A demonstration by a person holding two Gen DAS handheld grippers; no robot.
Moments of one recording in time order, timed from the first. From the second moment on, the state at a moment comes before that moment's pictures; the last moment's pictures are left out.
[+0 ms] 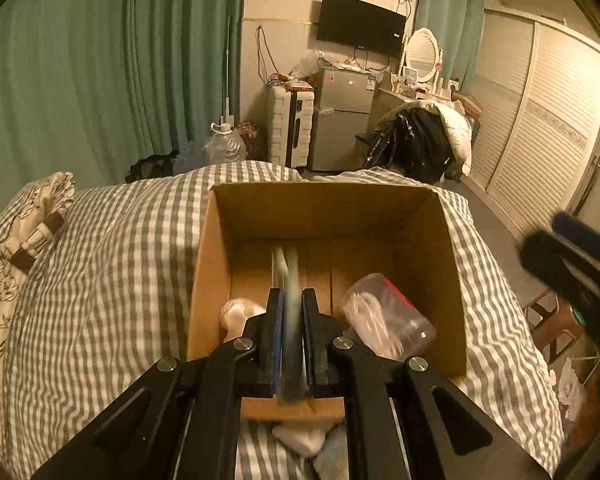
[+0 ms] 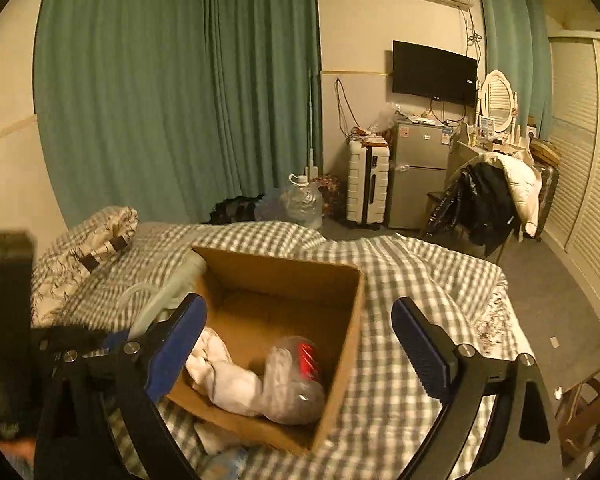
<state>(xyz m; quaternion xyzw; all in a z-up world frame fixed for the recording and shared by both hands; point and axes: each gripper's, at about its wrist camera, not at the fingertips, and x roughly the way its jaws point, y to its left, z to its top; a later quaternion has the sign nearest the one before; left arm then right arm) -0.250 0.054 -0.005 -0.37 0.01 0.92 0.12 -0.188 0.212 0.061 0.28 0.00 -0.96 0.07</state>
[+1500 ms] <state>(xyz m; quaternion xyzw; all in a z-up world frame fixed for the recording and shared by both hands) -0.062 0.064 -0.127 -0.49 0.15 0.86 0.04 -0.062 0.218 -0.049 0.41 0.00 -0.91 0.06</state>
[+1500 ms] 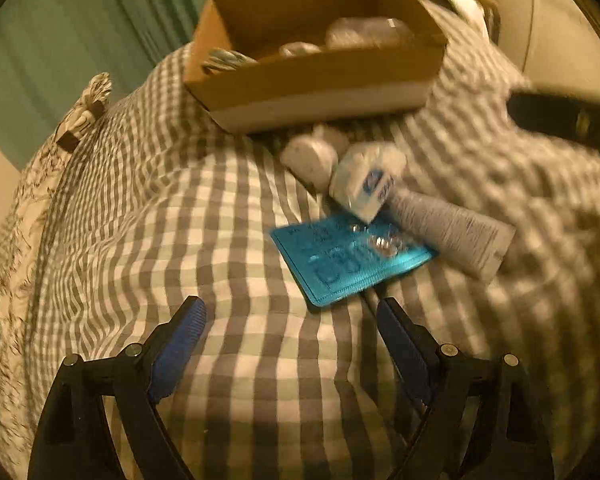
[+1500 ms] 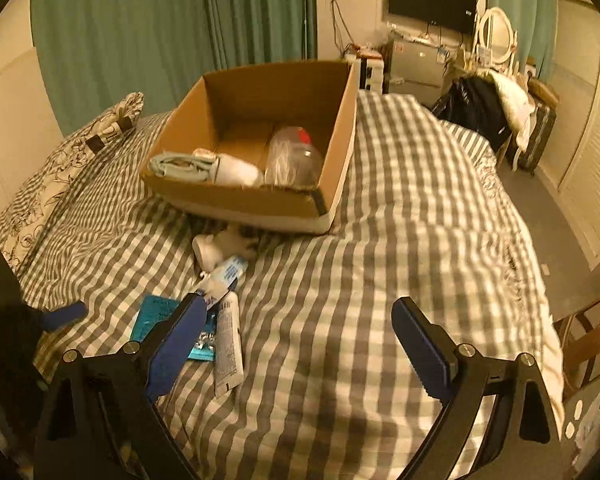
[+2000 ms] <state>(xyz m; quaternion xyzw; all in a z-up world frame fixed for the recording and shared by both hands) -0.110 0.097 -0.147 -0.52 0.20 0.83 0.11 -0.064 0.249 -0.051 0.42 -0.07 -0.90 0.05</state>
